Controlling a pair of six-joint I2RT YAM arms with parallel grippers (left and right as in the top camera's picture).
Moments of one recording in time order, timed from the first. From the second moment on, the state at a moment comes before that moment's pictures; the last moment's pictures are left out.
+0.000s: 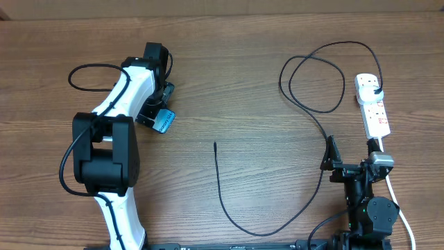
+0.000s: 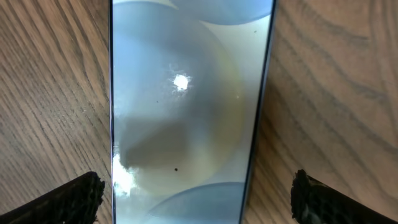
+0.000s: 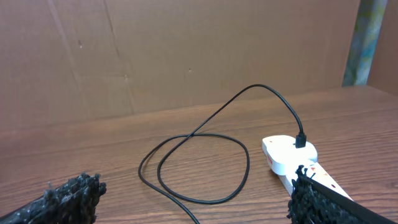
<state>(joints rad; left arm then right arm) -0.12 2.12 1.57 -0.95 -0.21 -1.28 -0.14 0.01 0.02 -0.03 -0.10 0.12</state>
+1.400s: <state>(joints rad) -0.12 2.16 1.57 -0.96 -0.22 -1.27 -0.14 0.01 0.02 -0.03 -0.10 0.12</state>
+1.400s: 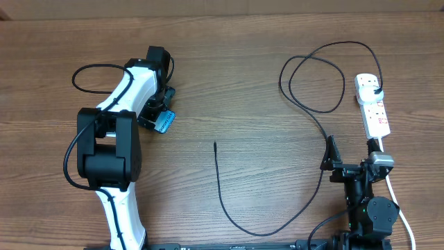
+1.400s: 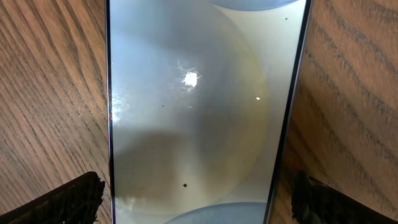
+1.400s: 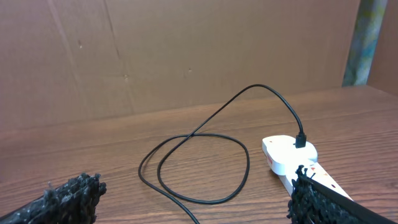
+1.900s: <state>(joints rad) -0.12 2.16 1.57 -0.98 -0.22 -1.27 -0.14 0.01 0.02 -0.03 -0.10 0.12</state>
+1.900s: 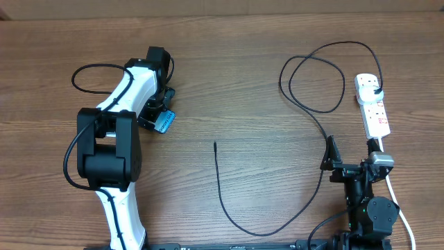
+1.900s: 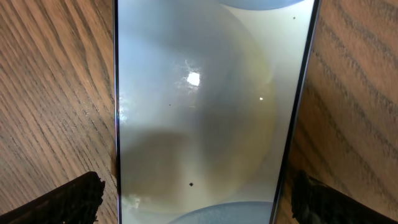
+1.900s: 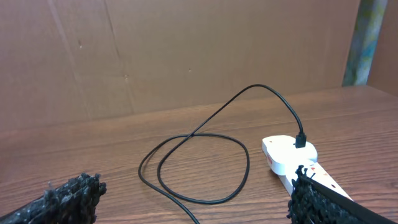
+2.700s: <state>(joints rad) -0.12 2.16 1.54 -0.87 -0.23 -1.28 -0.14 0.01 0.02 -0.03 -0.10 0.12</state>
